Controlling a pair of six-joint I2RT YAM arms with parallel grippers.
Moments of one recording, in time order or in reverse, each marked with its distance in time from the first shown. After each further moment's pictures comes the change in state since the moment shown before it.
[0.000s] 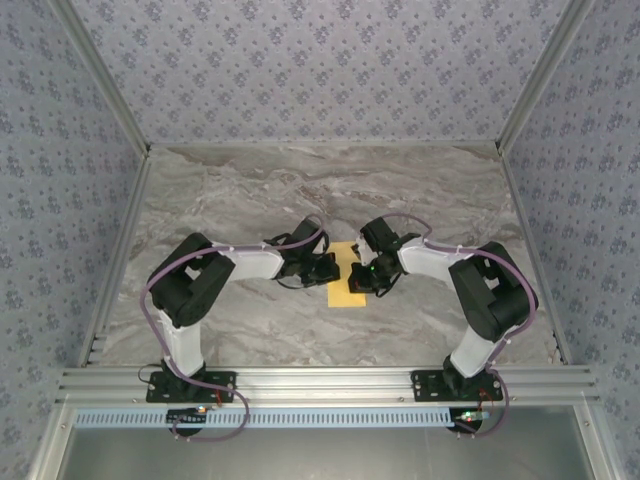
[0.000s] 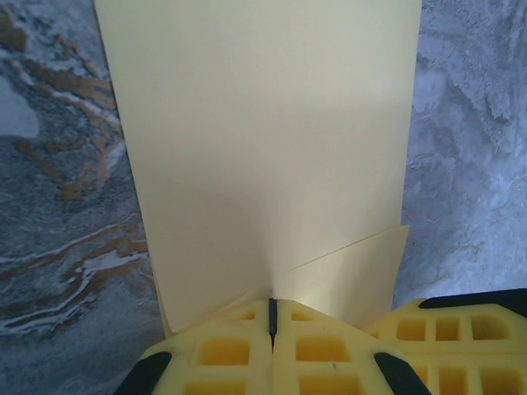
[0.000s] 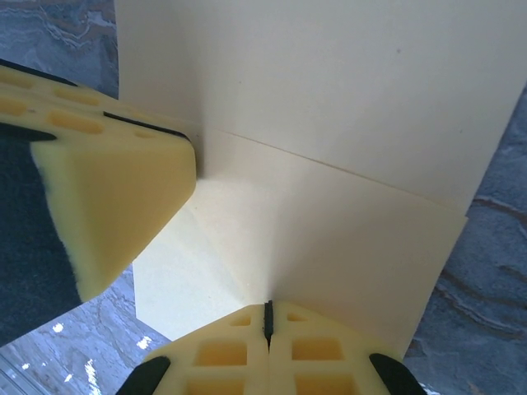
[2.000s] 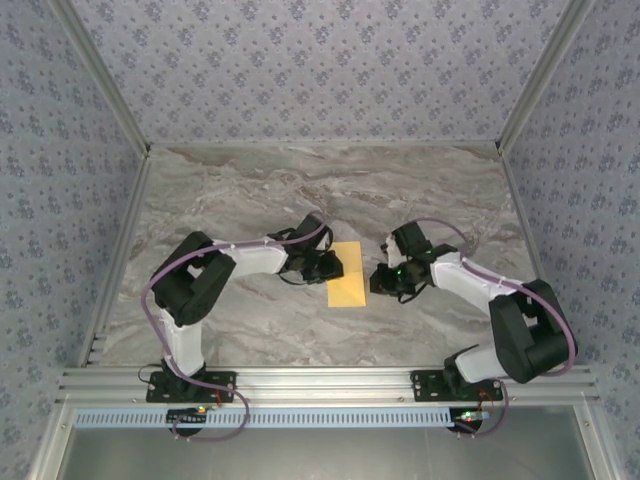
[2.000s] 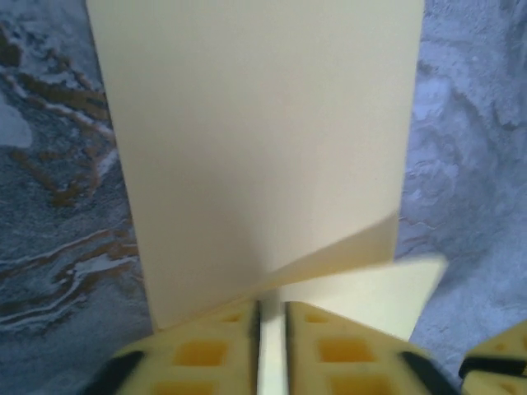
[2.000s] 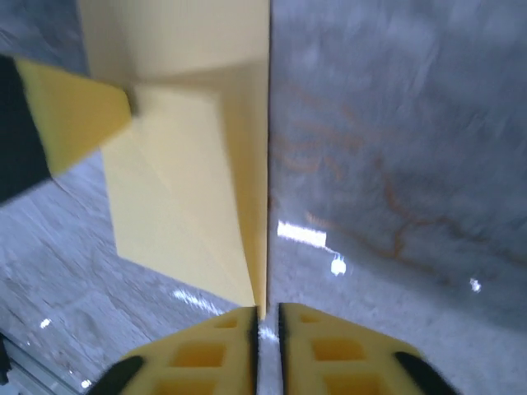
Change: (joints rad) left arm -0.002 0.015 0.091 -0.117 -0.013 -0.003; right arm -0.147 -0.290 -0.167 -0.034 0.011 0.043
